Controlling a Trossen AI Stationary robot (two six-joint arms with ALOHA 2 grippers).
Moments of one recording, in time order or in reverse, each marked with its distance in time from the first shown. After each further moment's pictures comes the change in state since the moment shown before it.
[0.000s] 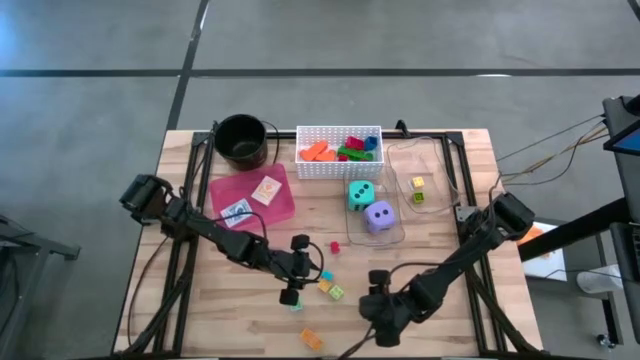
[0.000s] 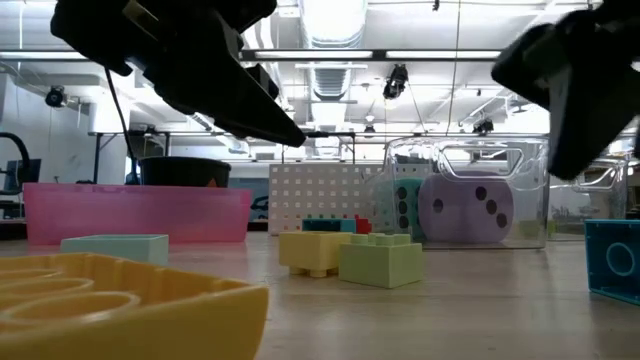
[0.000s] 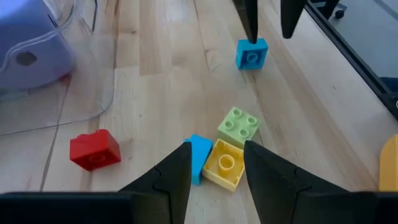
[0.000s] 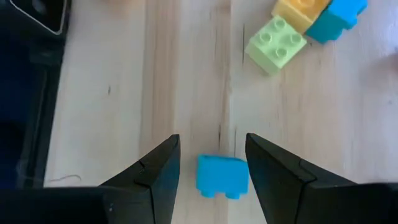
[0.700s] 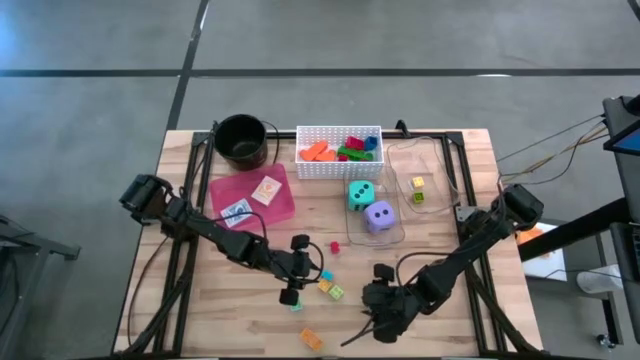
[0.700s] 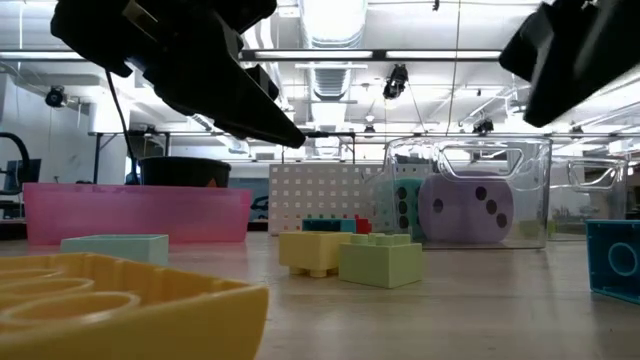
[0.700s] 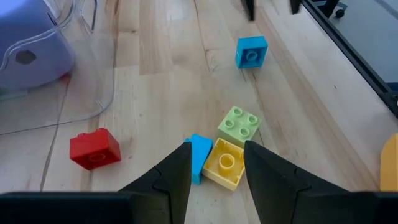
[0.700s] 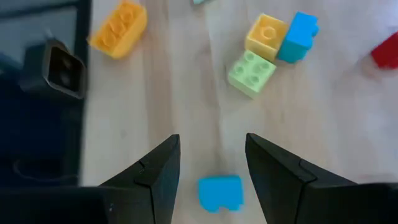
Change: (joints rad) left arm 0.000 0.000 0.000 -0.002 0.000 0.000; right arm -0.006 -0.103 -0.077 0.096 0.056 0.138
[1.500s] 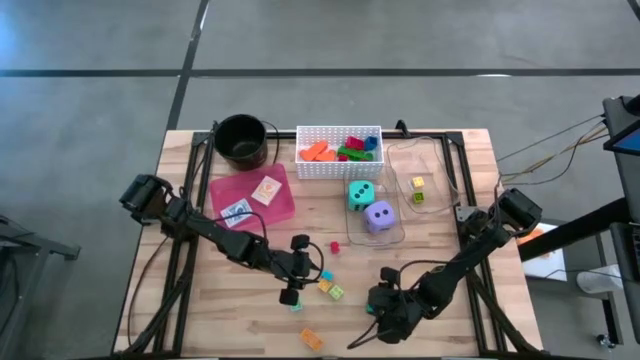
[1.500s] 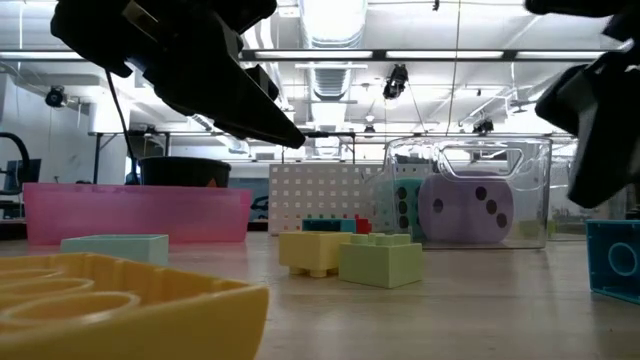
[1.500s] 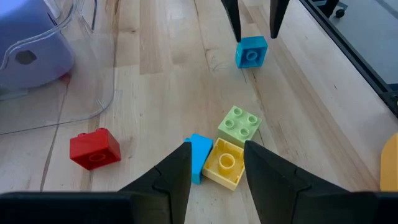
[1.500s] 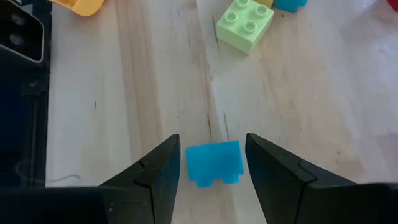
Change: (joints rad) left arm 0.000 0.000 0.000 -0.001 0.000 0.000; right arm 0.039 0.042 -0.094 0.074 0.039 0.098
